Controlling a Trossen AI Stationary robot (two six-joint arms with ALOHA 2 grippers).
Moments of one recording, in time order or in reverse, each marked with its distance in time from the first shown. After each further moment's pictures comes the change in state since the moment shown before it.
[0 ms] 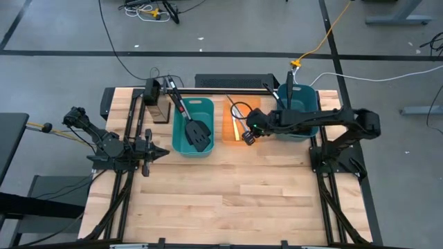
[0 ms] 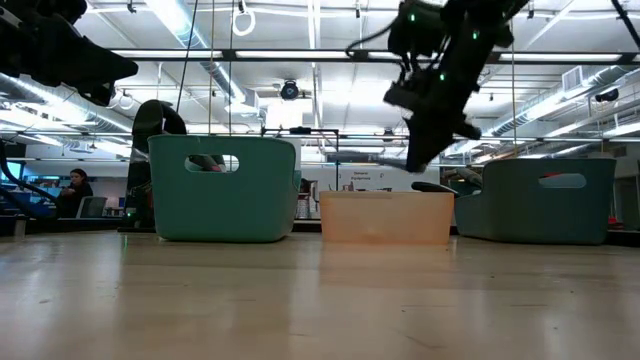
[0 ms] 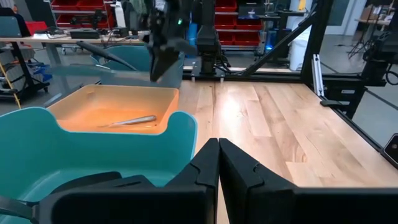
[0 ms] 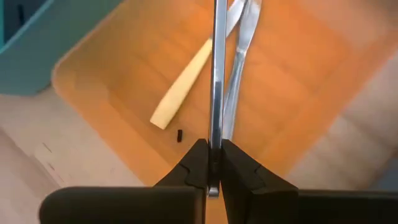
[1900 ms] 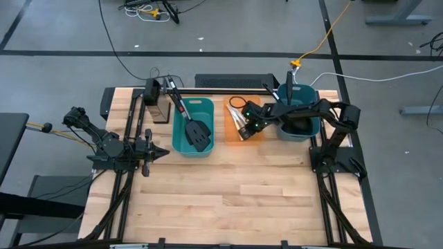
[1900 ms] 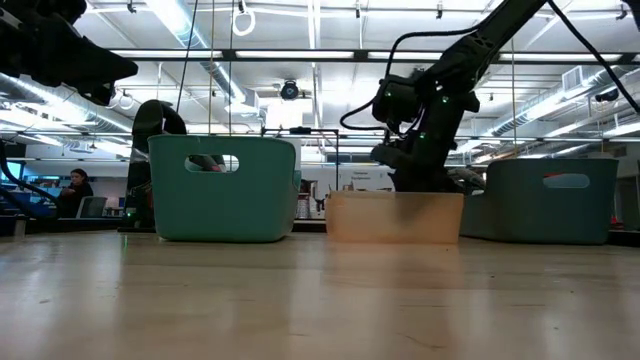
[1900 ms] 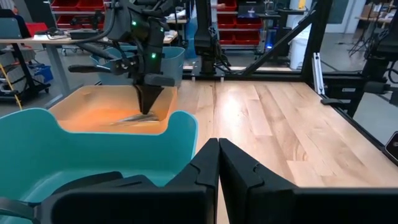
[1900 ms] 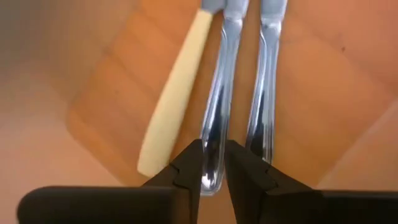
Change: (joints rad) left arm 0.000 0.000 0.000 -0.003 0.000 0.010; right arm -0.210 0.233 -0.047 0.209 -0.304 -0.100
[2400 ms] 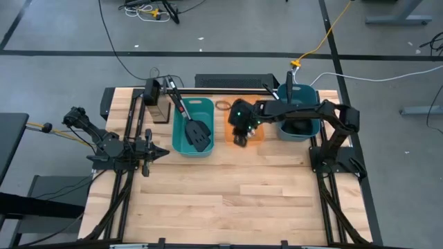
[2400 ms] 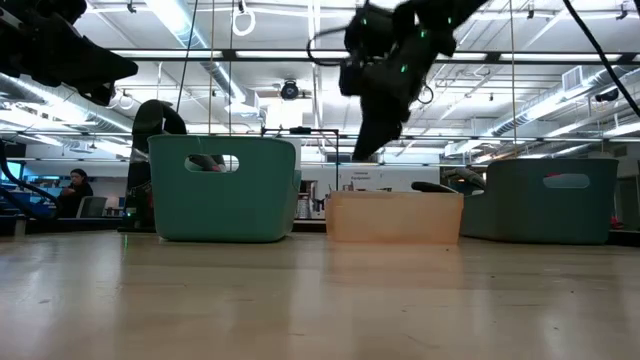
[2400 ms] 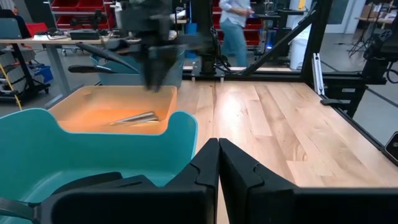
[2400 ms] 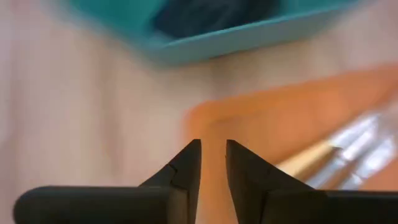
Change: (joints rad) left arm 0.000 0.000 0.000 0.001 0.000 0.000; right arm 0.141 -0.006 0.303 -0.172 -0.077 -0.498
